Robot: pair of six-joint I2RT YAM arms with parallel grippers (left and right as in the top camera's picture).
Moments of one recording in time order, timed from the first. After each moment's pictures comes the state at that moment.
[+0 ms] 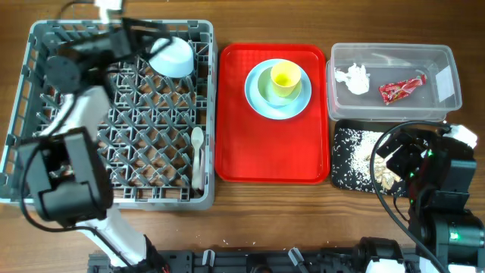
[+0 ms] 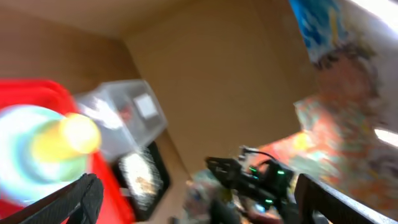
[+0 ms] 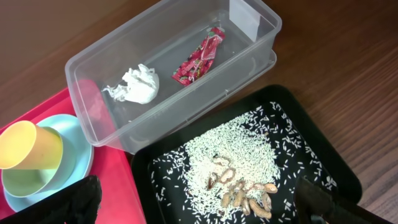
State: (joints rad) left arm 0.17 1.93 1.25 1.55 1.52 -1.99; right arm -0.10 0.68 0.86 -0.89 0.23 0.46
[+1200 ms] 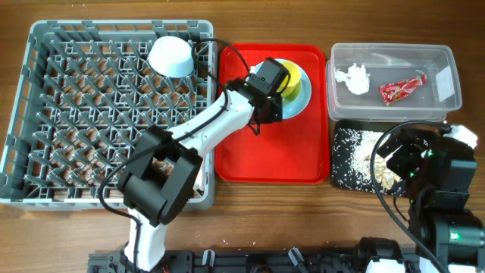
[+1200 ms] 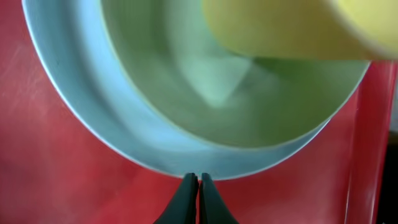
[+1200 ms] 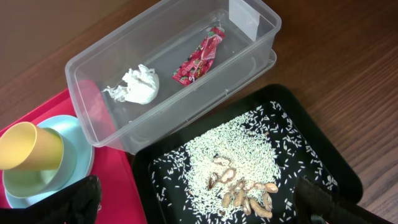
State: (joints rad) left arm -0.66 2.06 1.50 -0.62 0.05 -0.61; right arm -0.10 0.68 0.86 -0.89 0.23 0.47
